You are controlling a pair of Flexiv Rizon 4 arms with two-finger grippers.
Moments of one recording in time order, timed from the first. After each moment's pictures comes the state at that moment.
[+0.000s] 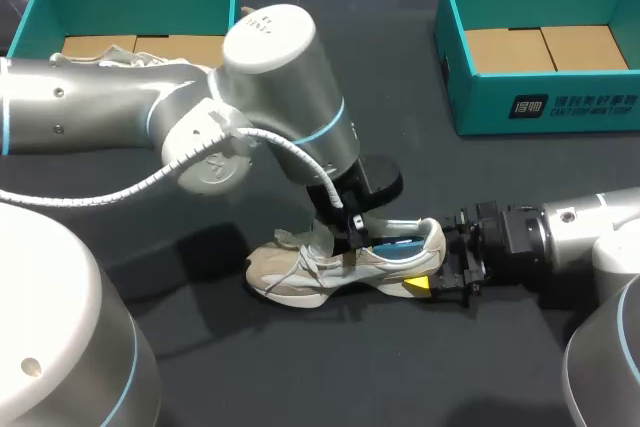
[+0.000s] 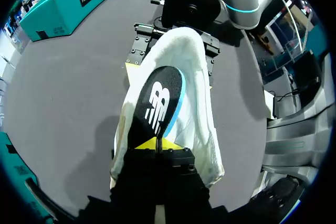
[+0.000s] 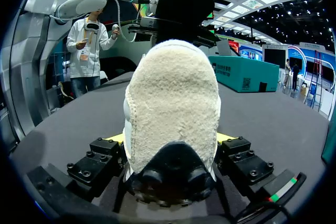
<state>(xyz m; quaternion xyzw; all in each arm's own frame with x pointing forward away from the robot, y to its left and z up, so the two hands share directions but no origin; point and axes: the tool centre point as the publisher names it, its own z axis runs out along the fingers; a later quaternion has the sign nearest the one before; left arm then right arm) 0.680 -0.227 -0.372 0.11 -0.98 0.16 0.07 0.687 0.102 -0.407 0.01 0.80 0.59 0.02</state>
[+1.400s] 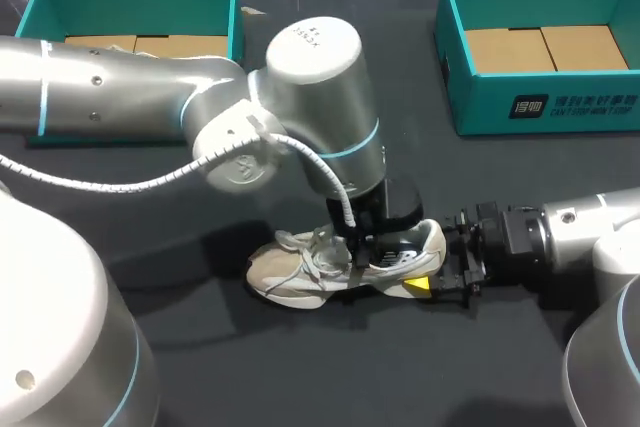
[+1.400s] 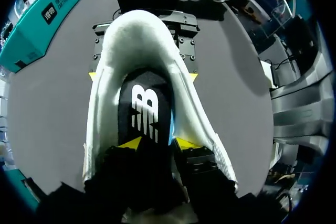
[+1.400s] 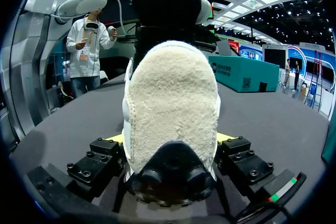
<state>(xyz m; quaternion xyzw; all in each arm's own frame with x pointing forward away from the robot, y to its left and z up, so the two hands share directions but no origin) 0.666 -0.240 -0.394 -0.01 -0.99 0.10 0.05 0.686 0.101 -0.407 0.01 0.80 0.59 0.02</state>
